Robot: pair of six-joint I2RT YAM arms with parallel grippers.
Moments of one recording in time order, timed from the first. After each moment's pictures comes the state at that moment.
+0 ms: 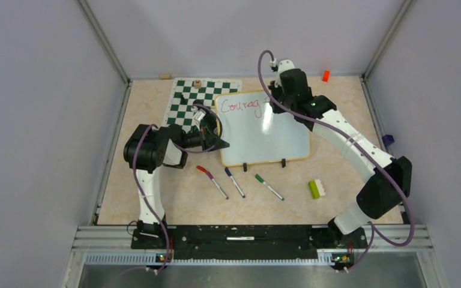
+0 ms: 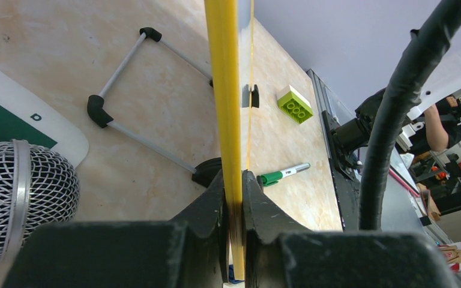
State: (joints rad) left arm -0.17 2.14 0.75 1.51 1.24 -0.84; right arm 0.54 1.56 1.49 -0.49 0.19 0.13
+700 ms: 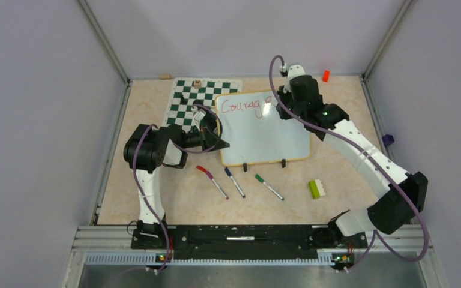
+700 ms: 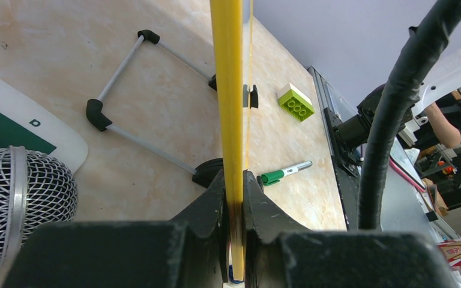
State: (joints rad) left arm -0.17 2.14 0.75 1.53 1.24 -0.83; right arm 0.54 1.44 1.39 -0.51 0.20 0.15
